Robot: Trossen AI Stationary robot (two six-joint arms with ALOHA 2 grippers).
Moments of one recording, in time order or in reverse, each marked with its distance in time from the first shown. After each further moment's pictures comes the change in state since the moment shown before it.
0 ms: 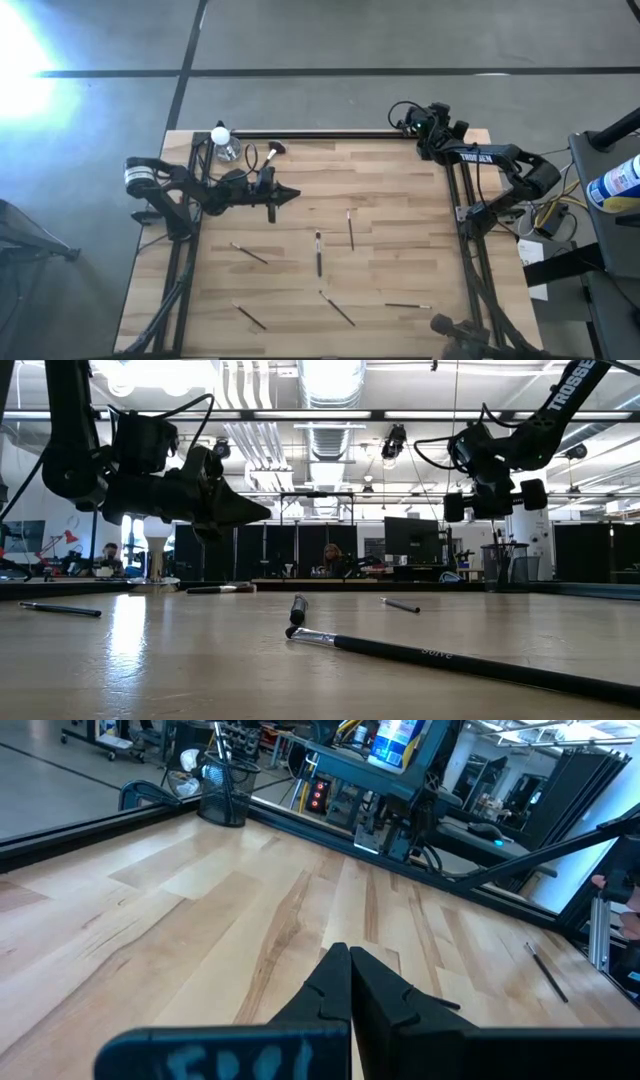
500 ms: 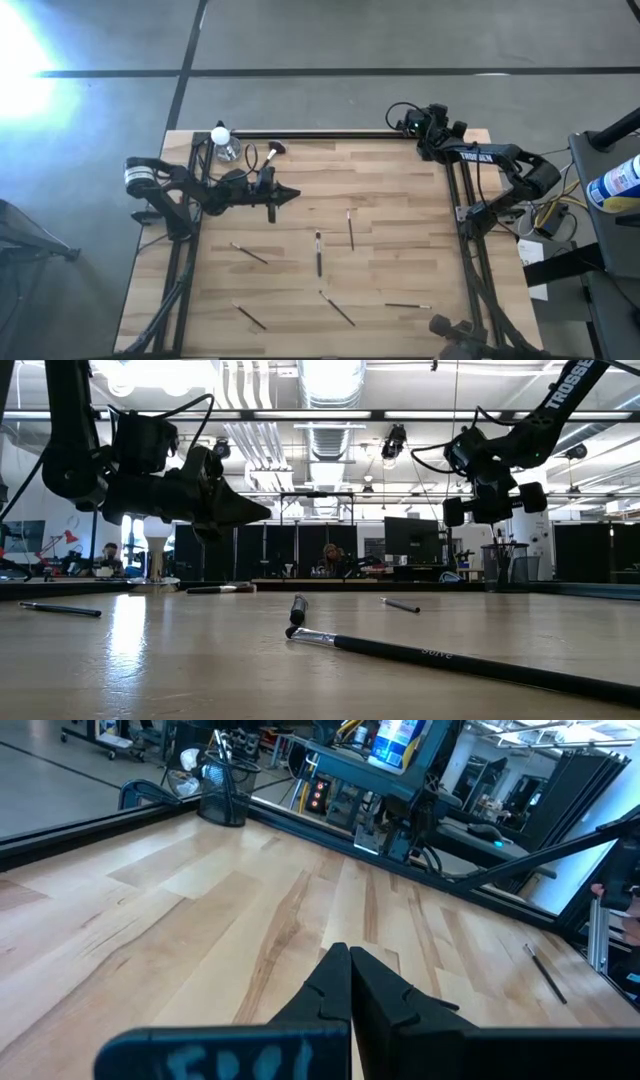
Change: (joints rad) left arm 0.000 0.000 0.000 0.000 0.000 -0.005; right arm 0.000 0.000 0.024 -0.133 -0.042 0.054
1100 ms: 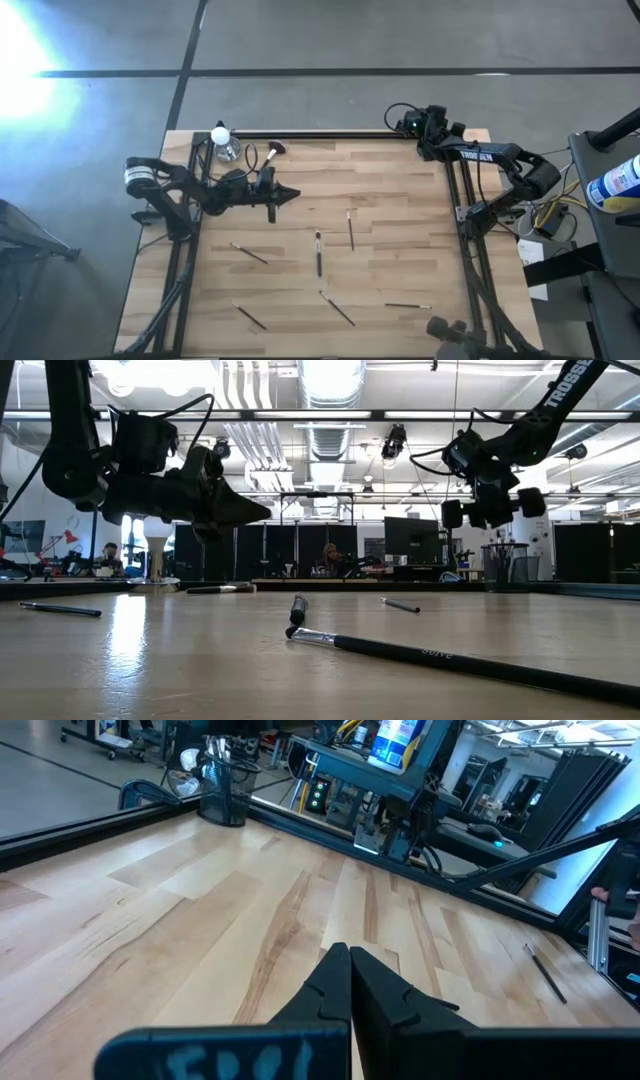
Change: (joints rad) left arm 0.000 0.000 0.000 0.000 0.000 0.000; right arm 0.000 0.000 0.021 -0.108 -0.071 0.085
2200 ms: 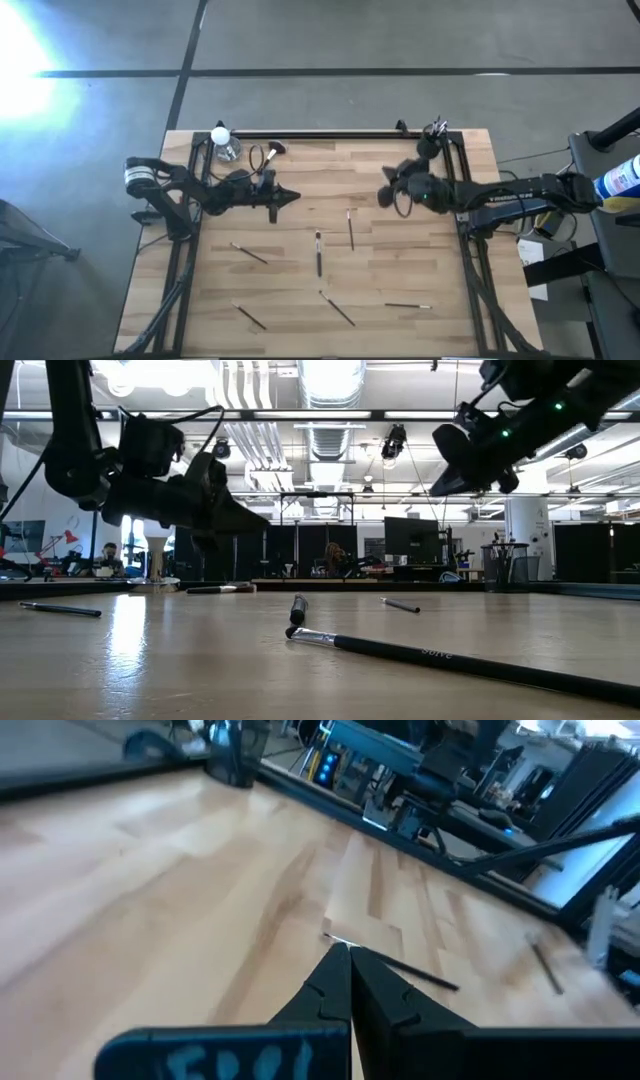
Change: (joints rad) left arm -0.010 0.000 0.013 -0.094 -0.003 -0.079; right arm 0.782 -0.430 -0.221 -0.058 -0.298 -0.110
